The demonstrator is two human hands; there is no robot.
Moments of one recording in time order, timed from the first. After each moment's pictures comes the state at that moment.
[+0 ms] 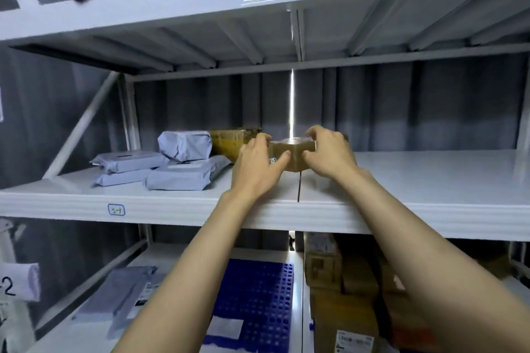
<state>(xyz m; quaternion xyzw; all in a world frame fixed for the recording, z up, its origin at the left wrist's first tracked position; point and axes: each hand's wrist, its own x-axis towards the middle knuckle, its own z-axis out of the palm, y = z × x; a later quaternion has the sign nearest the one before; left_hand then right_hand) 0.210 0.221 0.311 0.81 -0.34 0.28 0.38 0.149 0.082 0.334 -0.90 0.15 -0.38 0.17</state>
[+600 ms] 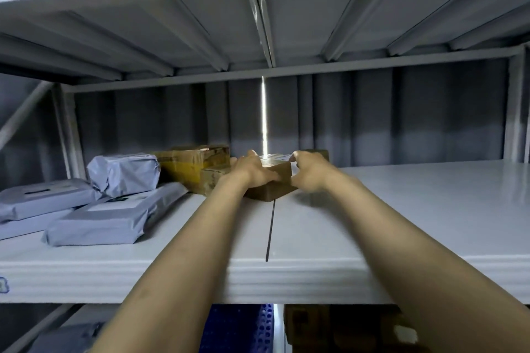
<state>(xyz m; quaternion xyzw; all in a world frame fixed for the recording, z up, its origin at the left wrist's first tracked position) 0.321 0.103 0.351 0.92 -0.28 0.07 0.26 0.219 -0.001 0.347 -0.94 0.17 -0.22 0.18</state>
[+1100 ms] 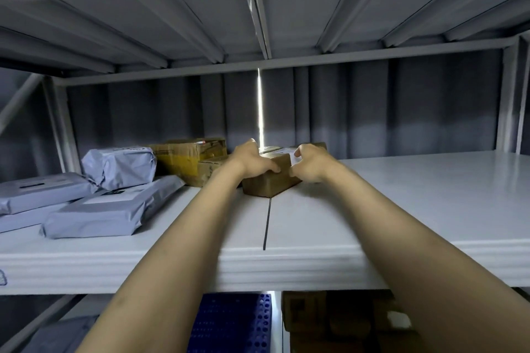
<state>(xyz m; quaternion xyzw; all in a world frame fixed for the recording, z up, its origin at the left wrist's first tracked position) 0.312 0.109 0.354 0.89 -0.32 0.08 0.33 0.208 -0.001 0.346 -0.92 0.20 -0.21 0.24</state>
